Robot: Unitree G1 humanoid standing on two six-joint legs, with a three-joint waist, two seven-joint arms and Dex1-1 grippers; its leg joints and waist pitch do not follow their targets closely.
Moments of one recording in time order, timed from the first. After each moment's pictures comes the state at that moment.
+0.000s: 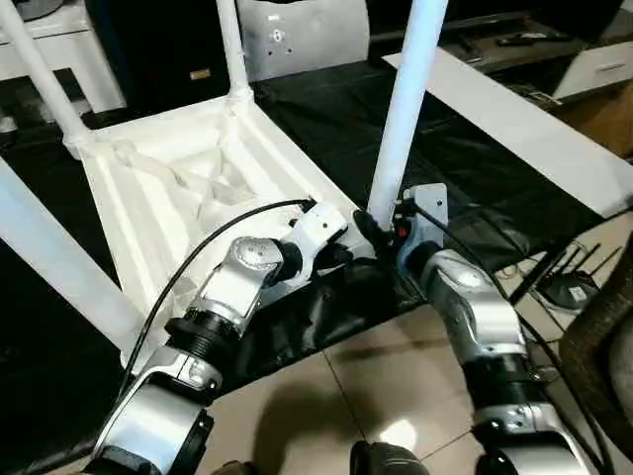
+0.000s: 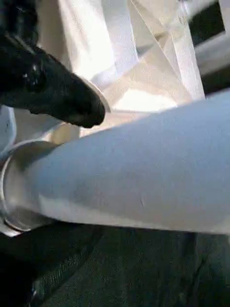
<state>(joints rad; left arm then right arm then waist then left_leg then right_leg) -0.70 0.11 -0.25 0.60 0.09 0.30 -0.76 -0.48 -0.05 -0.05 0.35 0.12 0.31 0.41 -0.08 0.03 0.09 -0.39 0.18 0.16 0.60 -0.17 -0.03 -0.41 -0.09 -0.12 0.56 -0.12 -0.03</state>
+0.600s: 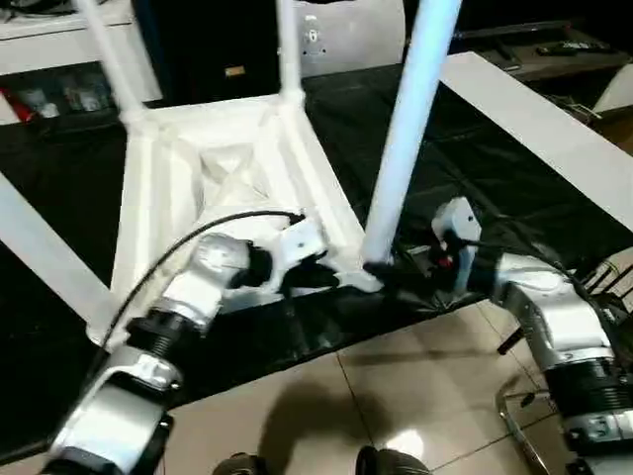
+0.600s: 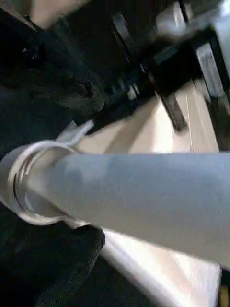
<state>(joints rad) -0.68 0.29 -0.31 0.63 0.06 0.05 -1.13 -0.44 -0.41 0.07 0.32 0.23 0.21 1.10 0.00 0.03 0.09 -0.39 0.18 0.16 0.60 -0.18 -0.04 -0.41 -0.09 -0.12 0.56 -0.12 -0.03</state>
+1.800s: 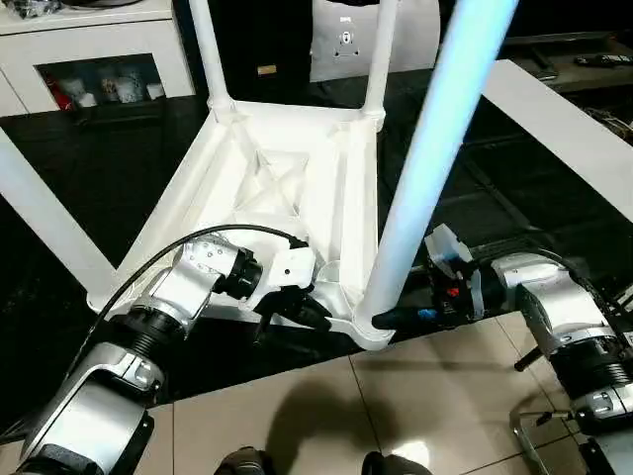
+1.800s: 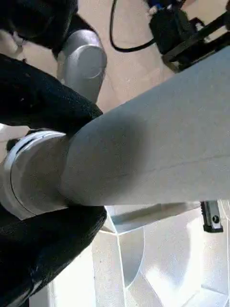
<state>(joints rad) -0.68 0.37 -0.39 0.61 0.02 -0.05 -1.44 -0.53 -0.48 0.19 0.47 0.26 0.23 1.52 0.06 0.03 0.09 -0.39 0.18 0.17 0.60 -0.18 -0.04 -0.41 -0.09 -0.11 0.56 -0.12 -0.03</state>
